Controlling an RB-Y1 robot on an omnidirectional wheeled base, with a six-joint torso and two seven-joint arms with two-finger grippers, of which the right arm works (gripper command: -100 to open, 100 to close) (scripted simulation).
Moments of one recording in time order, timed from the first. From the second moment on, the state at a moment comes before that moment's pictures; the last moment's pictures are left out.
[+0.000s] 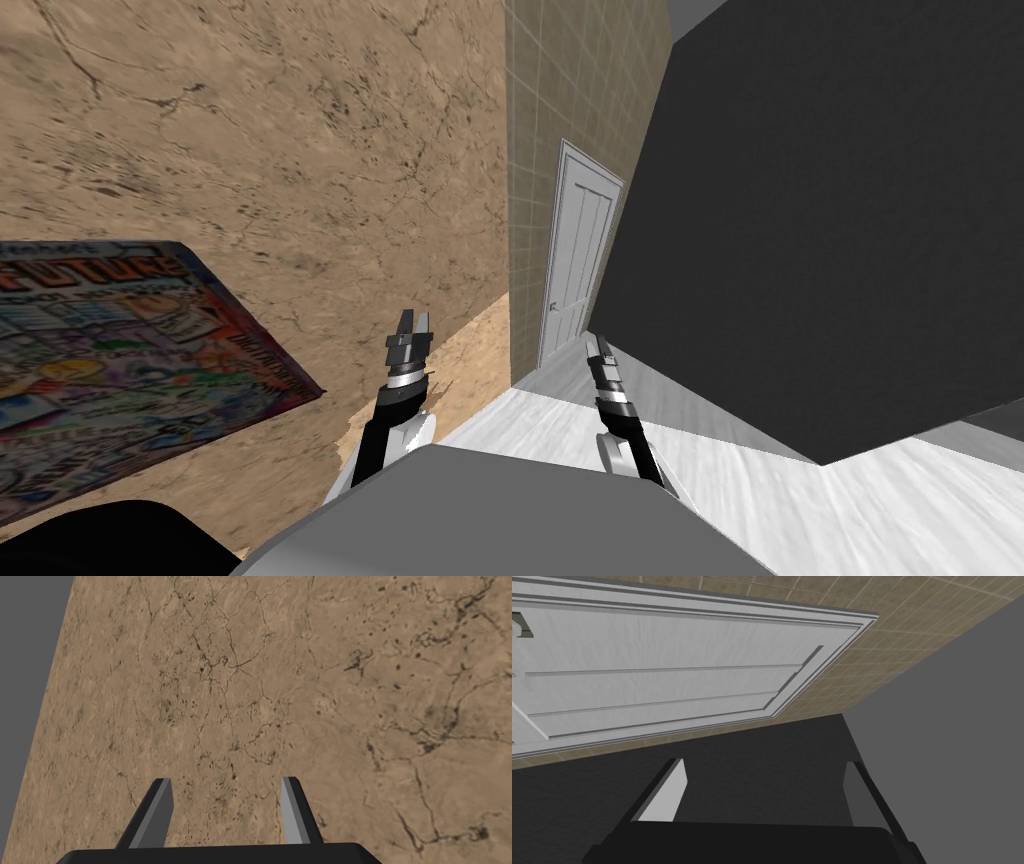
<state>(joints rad) 0.27 -0.11 0.03 -1.68 -0.02 -0.70 0.03</state>
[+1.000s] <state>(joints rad) 0.17 -0.14 0.02 -1.42 -0.02 -0.75 -0.02</state>
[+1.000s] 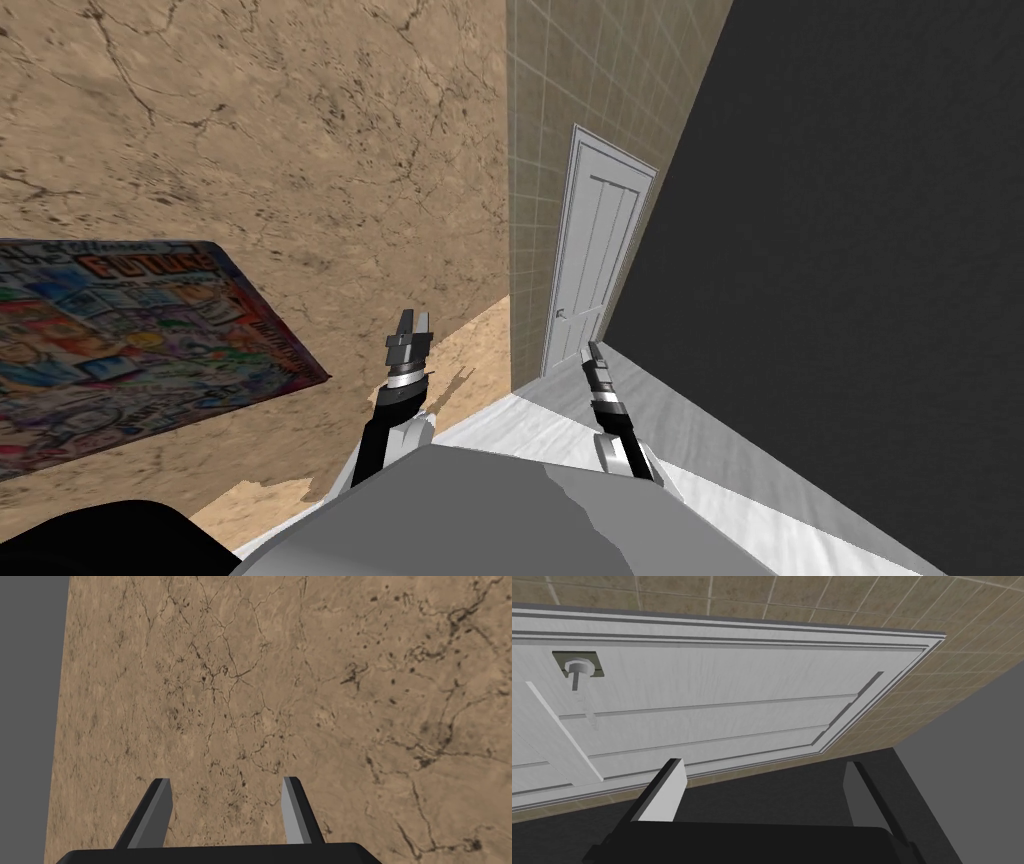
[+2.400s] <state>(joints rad) 0.02 -0.17 0.02 -1.07 -0.02 -0.81 -0.09</state>
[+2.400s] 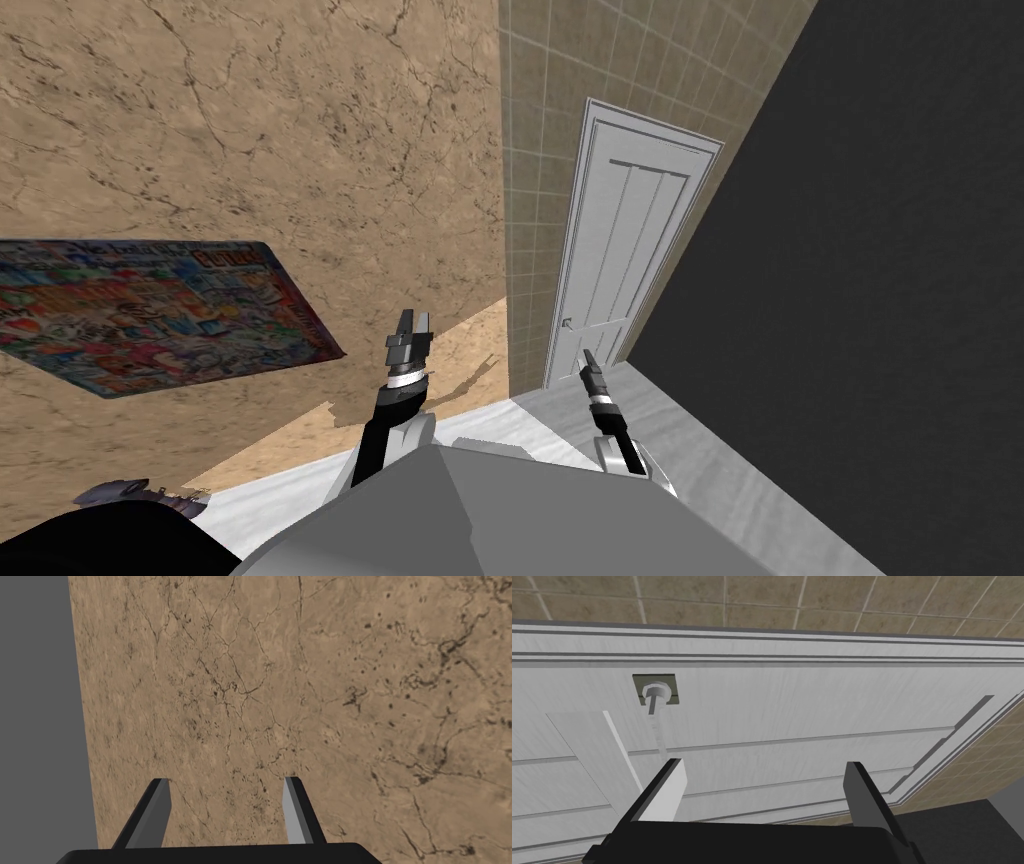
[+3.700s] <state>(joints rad) -0.10 -0.20 0.01 -0.76 -0.02 -0.86 -0.14</state>
